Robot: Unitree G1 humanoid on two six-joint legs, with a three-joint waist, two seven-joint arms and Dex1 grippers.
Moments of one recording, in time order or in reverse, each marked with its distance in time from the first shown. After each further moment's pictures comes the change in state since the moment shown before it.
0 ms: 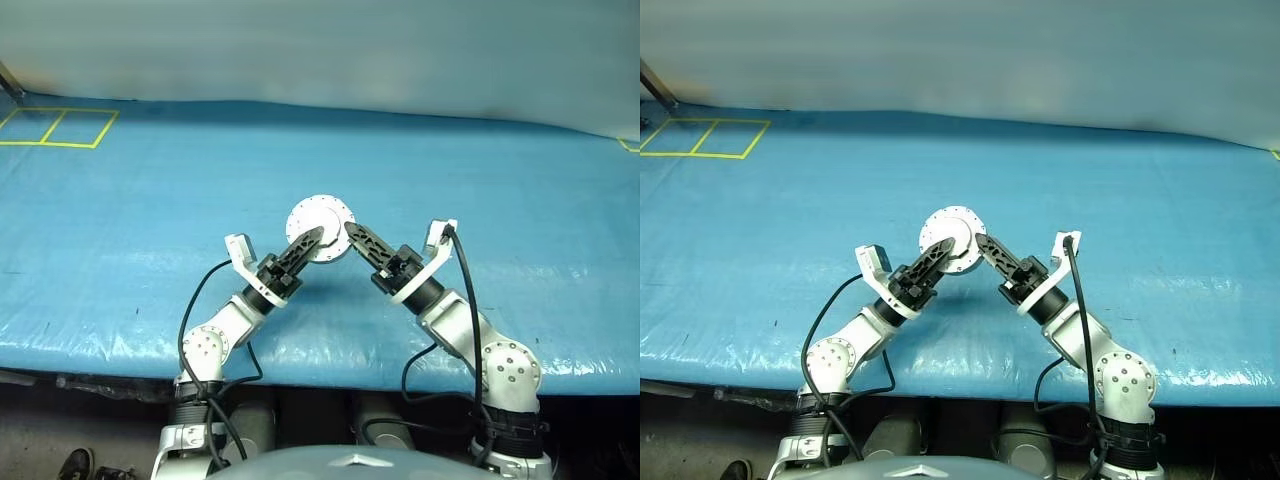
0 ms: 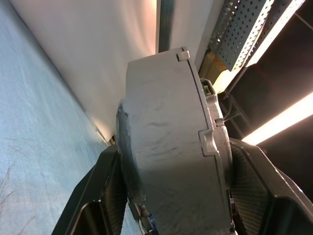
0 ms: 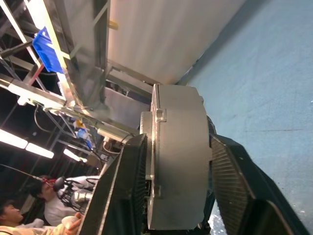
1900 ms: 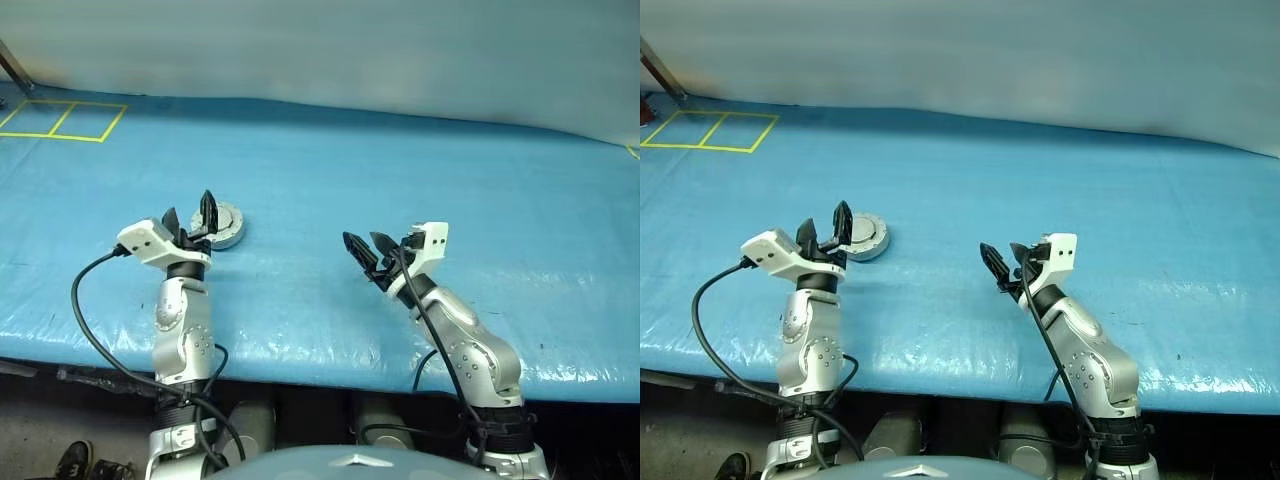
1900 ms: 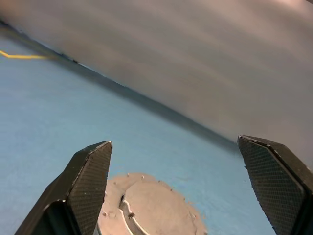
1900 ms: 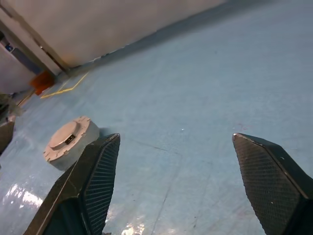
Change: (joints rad) left arm -0.019 0.012 0.083 -0.166 0.722 -0.695 0.611; right arm -0.013 0.010 0.080 0.055 -0.710 -0.227 0.079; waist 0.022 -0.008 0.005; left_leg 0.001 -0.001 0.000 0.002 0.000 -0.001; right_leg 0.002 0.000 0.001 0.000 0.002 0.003
